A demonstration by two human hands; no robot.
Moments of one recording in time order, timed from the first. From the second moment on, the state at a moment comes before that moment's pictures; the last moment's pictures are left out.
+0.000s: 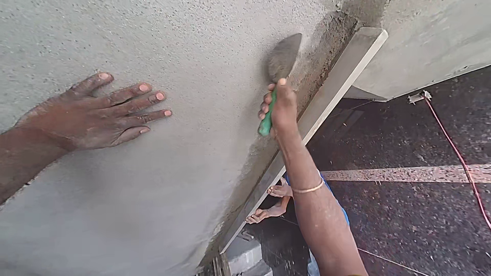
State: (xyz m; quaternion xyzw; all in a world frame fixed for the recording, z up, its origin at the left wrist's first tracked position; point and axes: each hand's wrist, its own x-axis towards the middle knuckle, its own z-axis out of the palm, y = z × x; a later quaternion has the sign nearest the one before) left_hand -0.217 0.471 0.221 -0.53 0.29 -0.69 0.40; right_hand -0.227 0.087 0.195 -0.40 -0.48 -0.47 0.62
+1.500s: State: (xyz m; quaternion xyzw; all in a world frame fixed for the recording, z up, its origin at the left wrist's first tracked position) left_hand -0.190 0.495 0.238 -0.44 0.32 -0.71 0.45; right_hand -0.242 -0.037 0.168 -0.54 -0.16 -0.62 0.55
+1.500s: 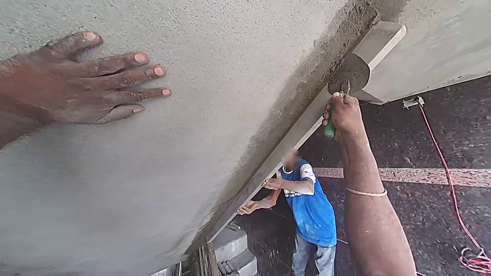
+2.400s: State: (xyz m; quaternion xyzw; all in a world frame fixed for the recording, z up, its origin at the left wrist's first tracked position) left_hand -0.192 0.496 0.240 -0.46 0.31 -0.69 0.46; right_hand -0.200 -0.019 0.135 -0.52 -0.19 -0.62 0.56
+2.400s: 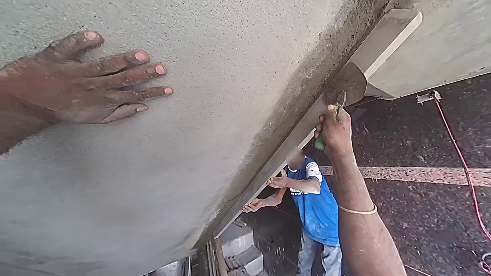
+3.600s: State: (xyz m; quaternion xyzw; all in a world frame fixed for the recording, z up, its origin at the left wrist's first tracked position) left_hand -0.169 0.506 0.246 -0.47 0.30 -0.71 0.43; right_hand -0.277 -0.055 0.192 -0.54 -0.14 -0.62 0.55
